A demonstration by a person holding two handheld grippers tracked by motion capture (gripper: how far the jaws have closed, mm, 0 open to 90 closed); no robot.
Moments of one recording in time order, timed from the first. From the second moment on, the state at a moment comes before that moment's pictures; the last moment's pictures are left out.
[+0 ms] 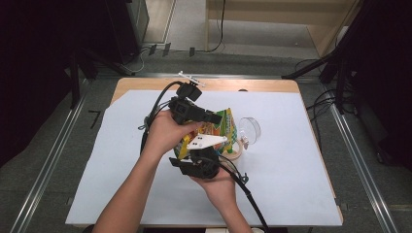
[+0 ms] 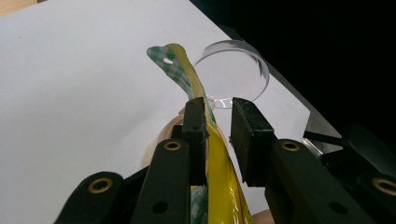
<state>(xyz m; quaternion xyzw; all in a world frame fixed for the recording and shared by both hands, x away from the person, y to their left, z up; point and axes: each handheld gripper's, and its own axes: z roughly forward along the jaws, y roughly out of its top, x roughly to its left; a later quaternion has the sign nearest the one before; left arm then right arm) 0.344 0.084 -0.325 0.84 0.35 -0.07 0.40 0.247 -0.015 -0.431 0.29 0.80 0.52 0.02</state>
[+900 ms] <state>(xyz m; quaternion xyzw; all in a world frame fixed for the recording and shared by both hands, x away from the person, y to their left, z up) 0.338 0.104 -0.334 0.85 0.35 -0.07 0.38 0.246 -0.005 -0.451 0.28 0.80 0.52 0.02</state>
